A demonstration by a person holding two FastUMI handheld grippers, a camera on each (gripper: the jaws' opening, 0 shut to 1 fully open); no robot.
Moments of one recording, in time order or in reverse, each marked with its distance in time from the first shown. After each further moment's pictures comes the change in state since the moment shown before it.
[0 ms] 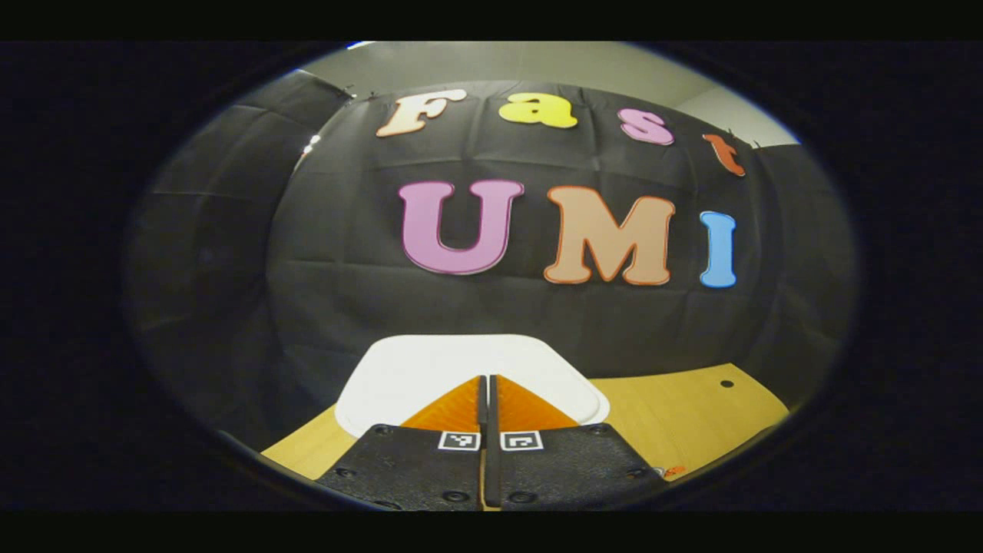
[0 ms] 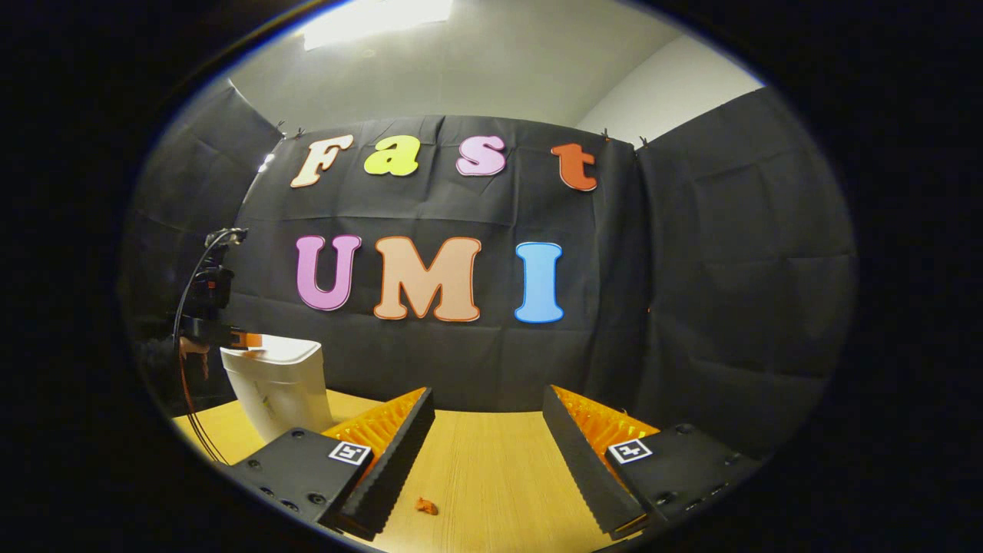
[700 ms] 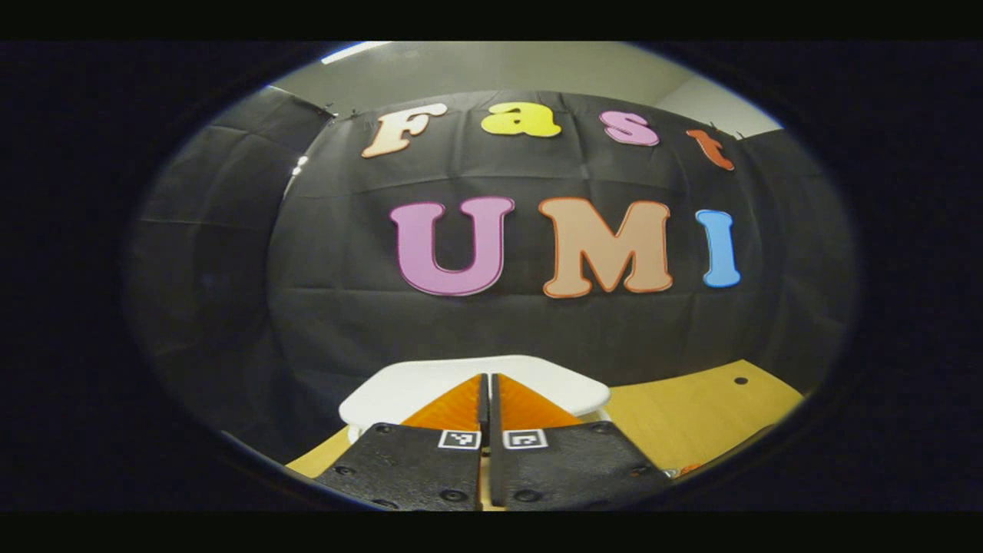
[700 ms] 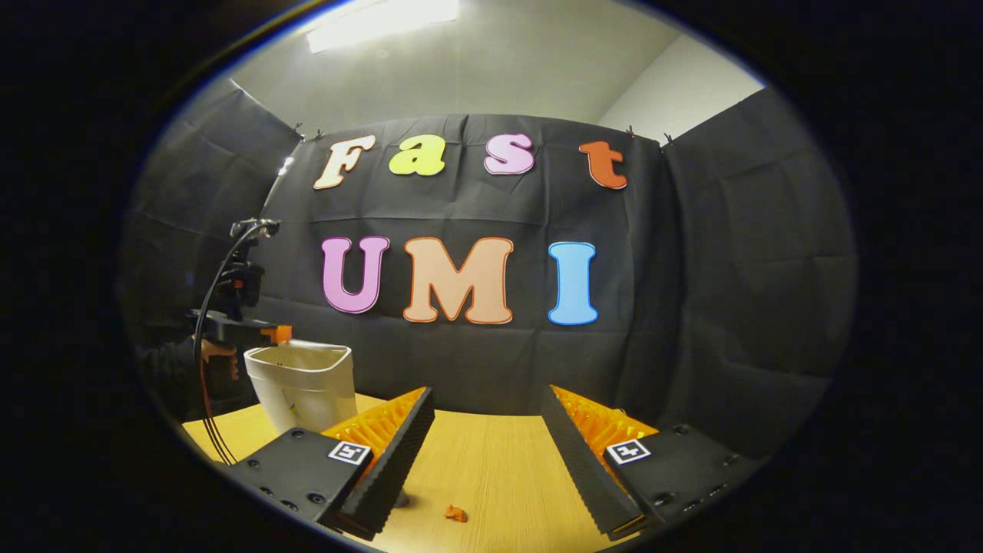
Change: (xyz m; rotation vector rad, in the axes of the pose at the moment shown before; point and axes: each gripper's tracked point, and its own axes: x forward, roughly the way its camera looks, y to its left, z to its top) left arm -0.013 -0.004 0.074 0.071 -0.201 0.023; right arm 0.017 0.034 0.010 0.011 -0.010 0.094
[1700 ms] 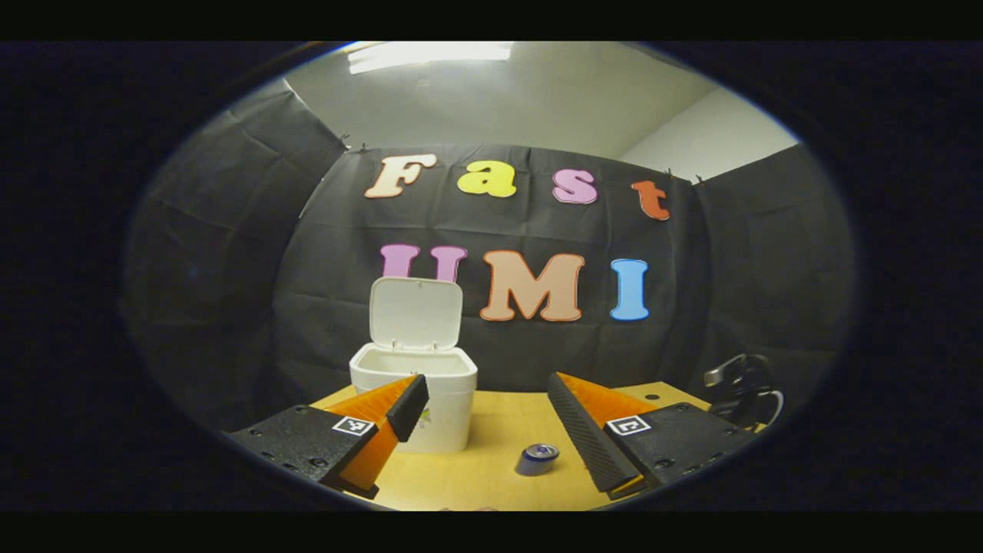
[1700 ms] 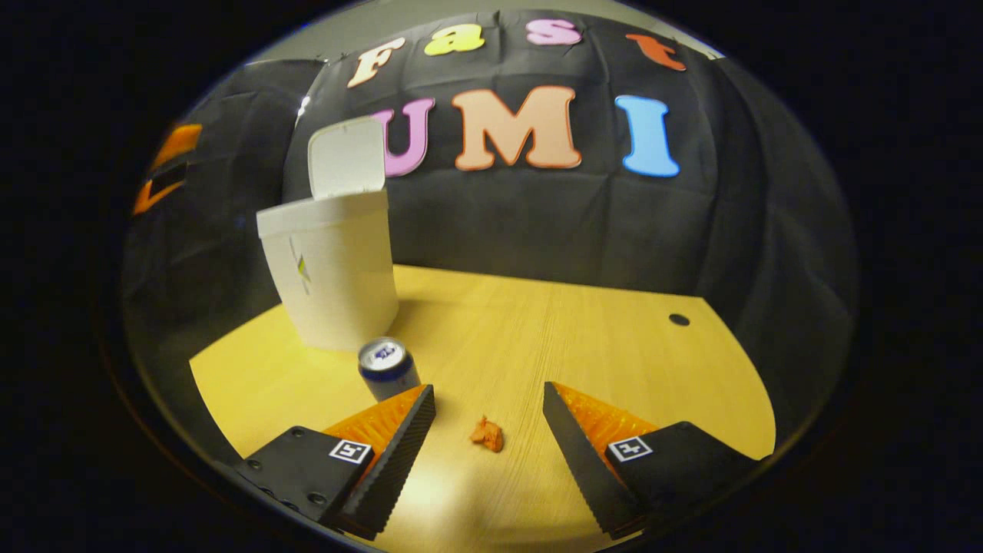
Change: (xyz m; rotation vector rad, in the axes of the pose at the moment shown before) left arm -0.230 -0.090 -0.008 -0.088 -0.108 -0.092; right arm 0.057 0.044 -0.262 -0.075 0.548 0.267
